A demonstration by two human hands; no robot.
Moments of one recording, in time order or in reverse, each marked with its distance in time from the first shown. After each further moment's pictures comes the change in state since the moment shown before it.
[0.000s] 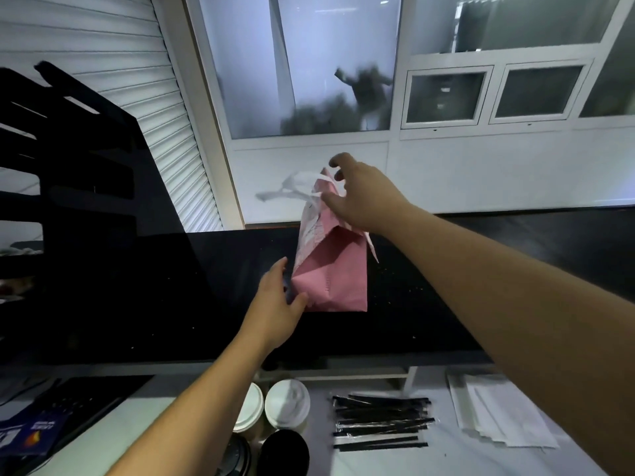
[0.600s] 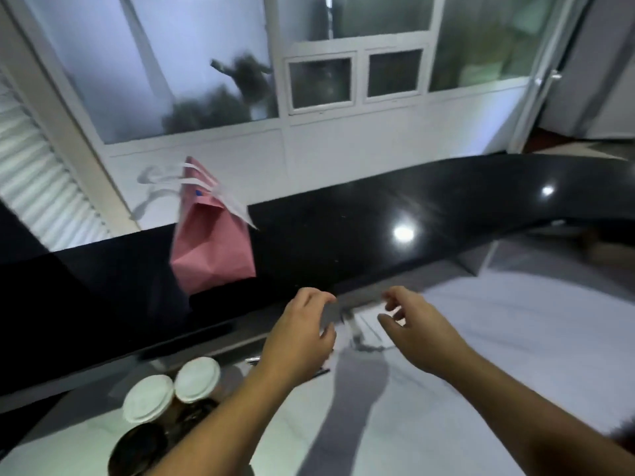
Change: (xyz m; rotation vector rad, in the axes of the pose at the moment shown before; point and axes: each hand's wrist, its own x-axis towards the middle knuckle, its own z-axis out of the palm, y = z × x) left_hand -0.156 0.126 0.141 0.199 -0.329 0.505; right_hand -0.379 0.117 -0.040 0.069 -0.025 0.633
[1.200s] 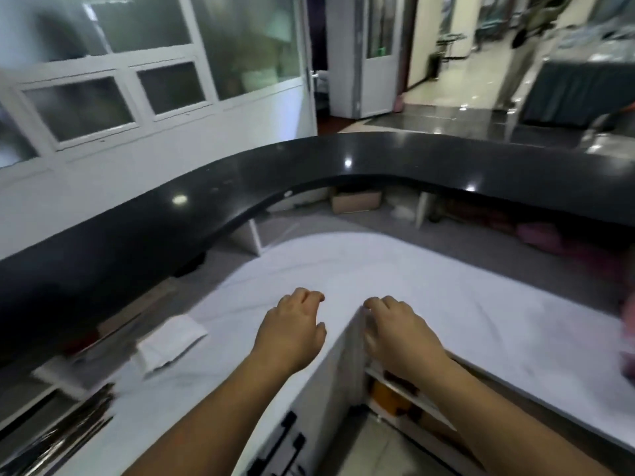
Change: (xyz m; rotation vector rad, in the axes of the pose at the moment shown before) left_hand -0.033 0.363 0.223 0.233 -0.334 0.510; right_hand -0.282 0.256 -0.199 -0.381 0.217 0.463
